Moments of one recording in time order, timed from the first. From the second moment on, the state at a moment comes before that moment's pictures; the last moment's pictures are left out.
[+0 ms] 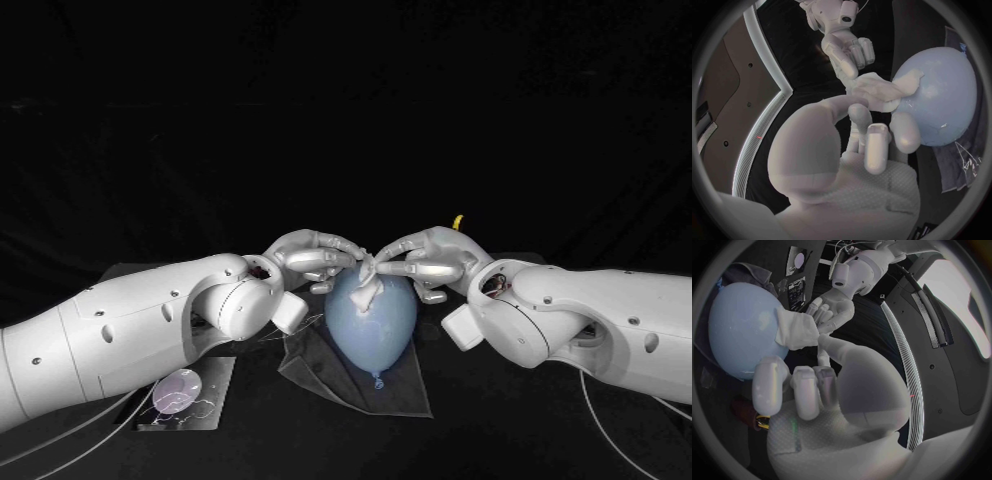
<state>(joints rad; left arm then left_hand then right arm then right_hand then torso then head) 1.24 -0.64 -0.06 1.48 -0.19 -0.20 0.03 1.23 -0.25 0.77 -0.03 0.67 1.00 0.06 0.56 0.64 1.34 -0.02 0.97 0.78 1.47 -0.08 1.52 1.31 0.11 1.29 0.01 1.37 1.16 1.31 -0.99 -0.16 1.88 -0.39 -0.57 -0.01 1.27 -0.05 0.62 -0.04 0.05 1.03 0.07 0.34 0.59 1.46 0.00 1.57 1.31 1.44 -0.03 1.57 1.31 0.04 1.44 0.06 1.31 1.31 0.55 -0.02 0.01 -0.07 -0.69</state>
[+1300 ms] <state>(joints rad) 1.24 -0.65 -0.06 1.49 -0.26 -0.10 -0.02 1.26 -0.24 0.46 0.14 0.18 0.92 0.13 0.28 0.46 1.17 0.04 0.70 0.50 1.44 -0.02 1.44 1.14 0.12 1.14 0.07 1.14 0.88 1.31 -0.99 -0.16 1.87 -0.40 -0.57 -0.01 1.27 -0.05 0.62 -0.04 0.05 1.03 0.07 0.34 0.59 1.46 0.00 1.57 1.31 1.44 -0.03 1.57 1.31 0.04 1.44 0.06 1.31 1.31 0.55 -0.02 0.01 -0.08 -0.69</state>
